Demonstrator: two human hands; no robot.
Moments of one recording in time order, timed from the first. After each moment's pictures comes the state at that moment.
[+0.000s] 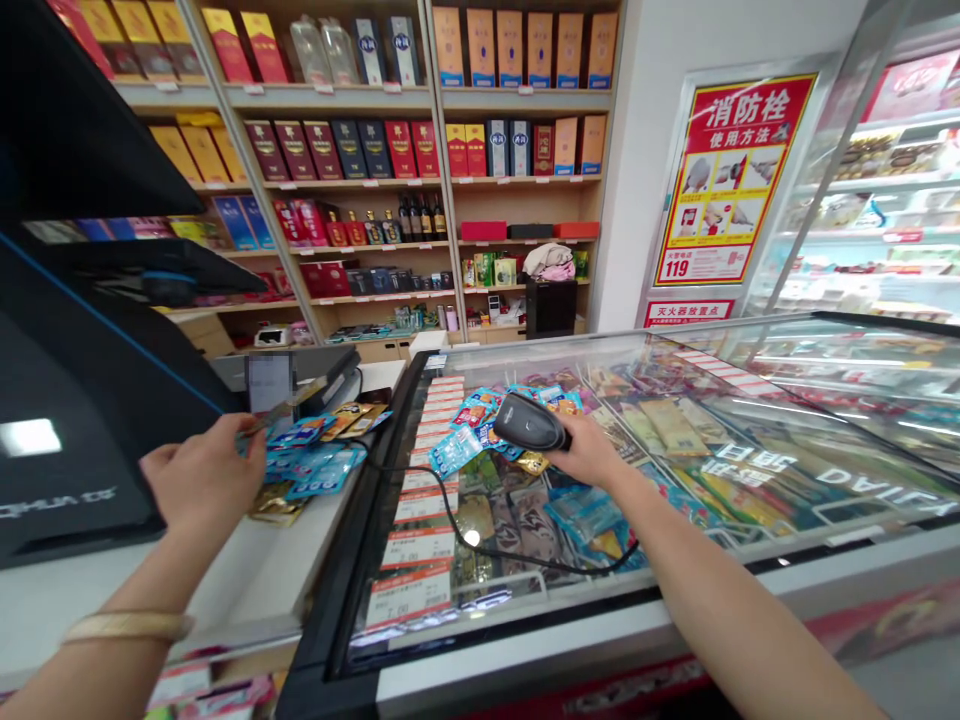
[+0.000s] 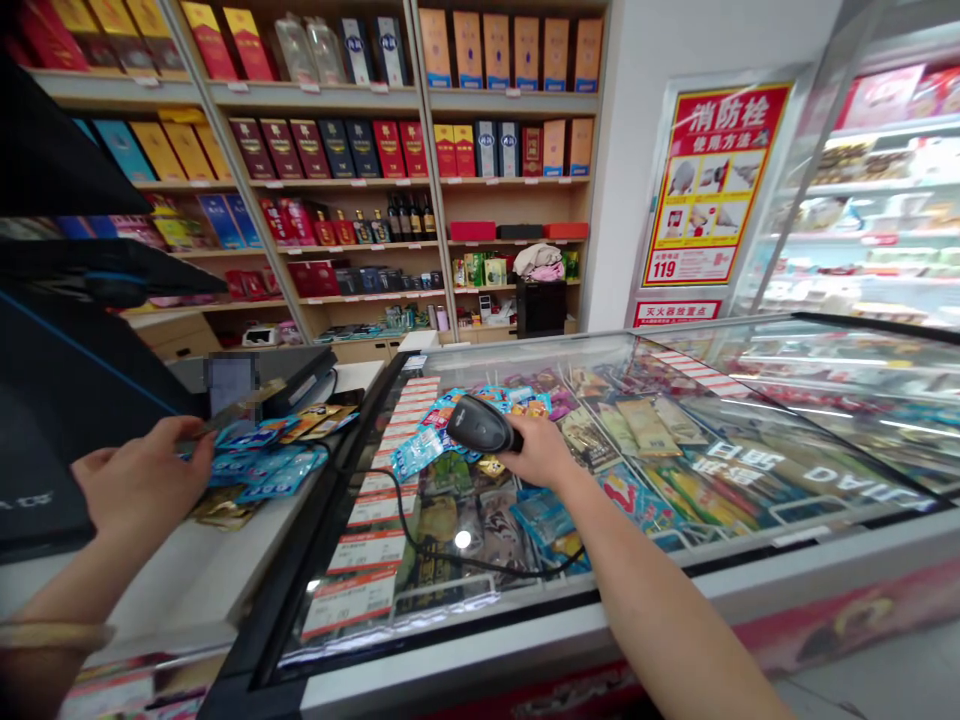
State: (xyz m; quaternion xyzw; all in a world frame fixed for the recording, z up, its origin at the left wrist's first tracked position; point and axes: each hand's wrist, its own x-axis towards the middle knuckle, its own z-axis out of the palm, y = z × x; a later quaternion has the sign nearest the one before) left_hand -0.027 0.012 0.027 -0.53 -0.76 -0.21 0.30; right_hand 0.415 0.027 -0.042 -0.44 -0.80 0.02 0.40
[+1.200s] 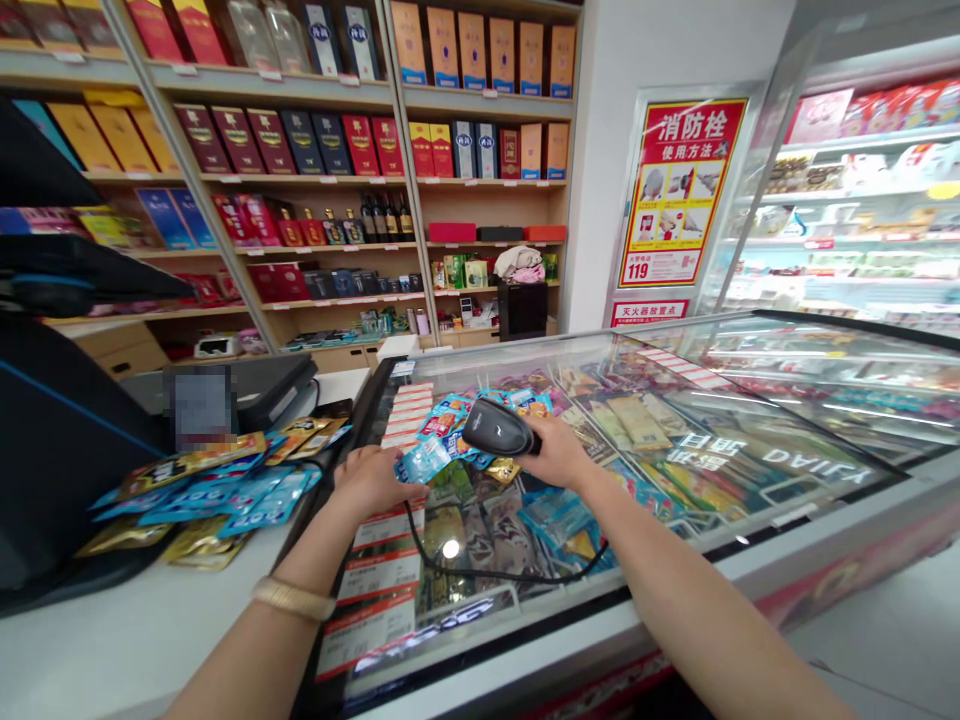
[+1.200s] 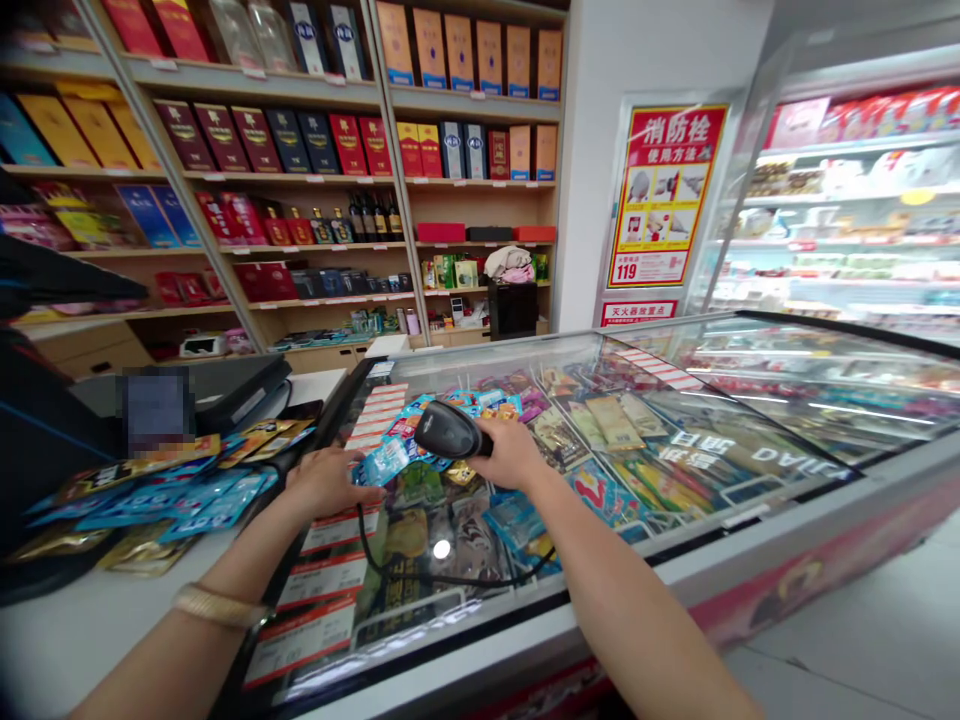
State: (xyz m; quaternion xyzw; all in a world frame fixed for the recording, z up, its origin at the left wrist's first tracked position) left_hand 0.131 0.057 -0.016 -0.71 -0.70 -0.02 -0.01; right_hand 0.417 0.030 -0.039 -0.46 -0.80 0.02 0.39
